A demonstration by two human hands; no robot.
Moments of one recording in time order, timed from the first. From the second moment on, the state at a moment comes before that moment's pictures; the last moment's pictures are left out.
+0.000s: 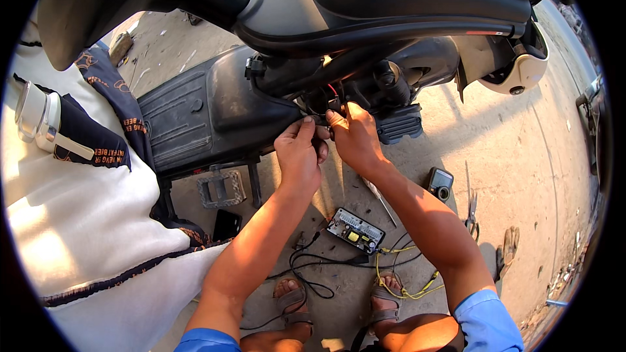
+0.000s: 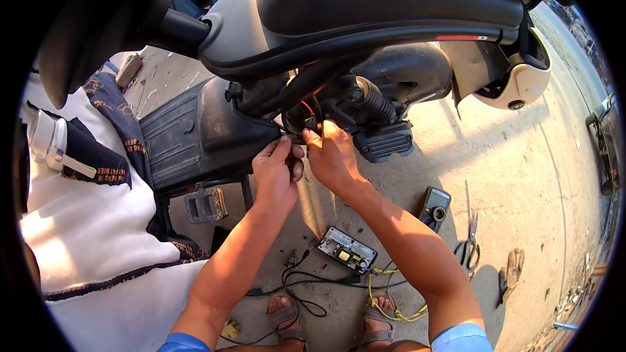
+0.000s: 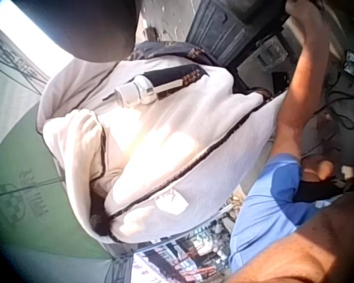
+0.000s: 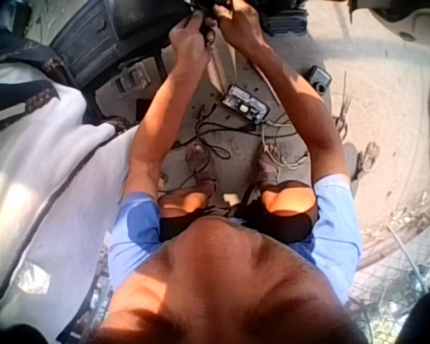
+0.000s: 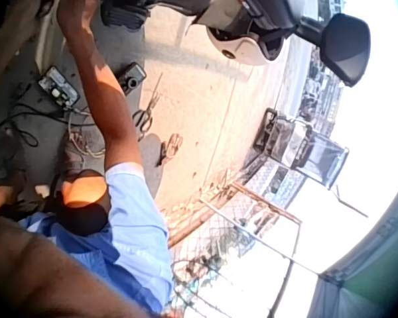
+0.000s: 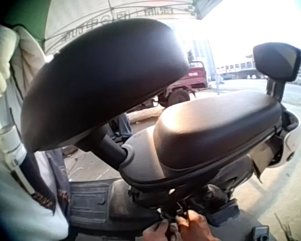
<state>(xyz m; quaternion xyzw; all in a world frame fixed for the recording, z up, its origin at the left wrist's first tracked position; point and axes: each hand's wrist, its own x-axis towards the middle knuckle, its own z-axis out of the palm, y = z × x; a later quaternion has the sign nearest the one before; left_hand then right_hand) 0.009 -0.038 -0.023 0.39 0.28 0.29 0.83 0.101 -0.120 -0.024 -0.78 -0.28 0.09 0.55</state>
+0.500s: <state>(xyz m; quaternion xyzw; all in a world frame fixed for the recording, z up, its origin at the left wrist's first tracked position) -0.002 -0.021 -0.043 0.82 0.09 0.42 0.38 0.106 -0.120 -0.020 -0.71 -0.23 0.21 0.63</state>
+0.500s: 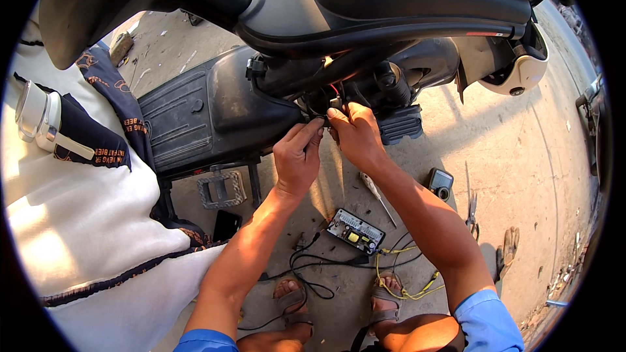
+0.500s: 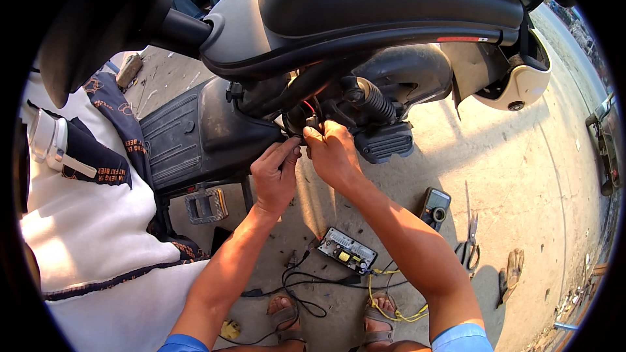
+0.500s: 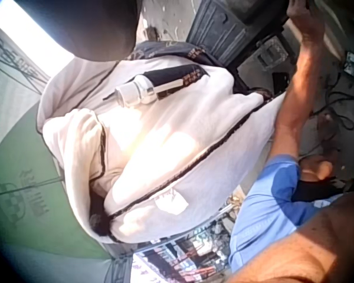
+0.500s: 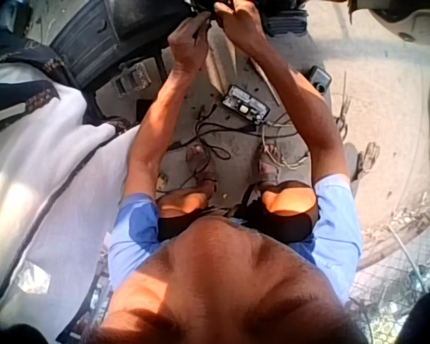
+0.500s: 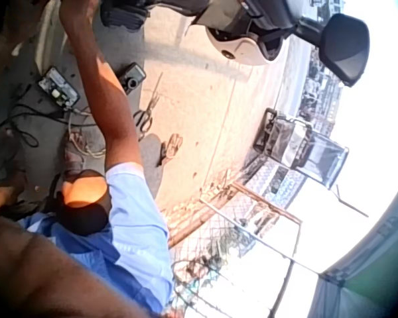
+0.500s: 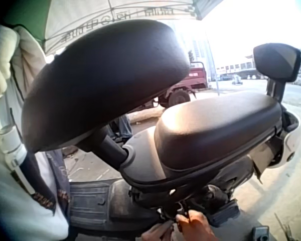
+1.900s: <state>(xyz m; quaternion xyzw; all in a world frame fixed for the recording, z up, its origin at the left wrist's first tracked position) 0.014 -0.003 -0.025 0.84 0.10 0.39 0.36 0.115 -0.139 -0.012 -0.63 -0.17 0.28 0.71</state>
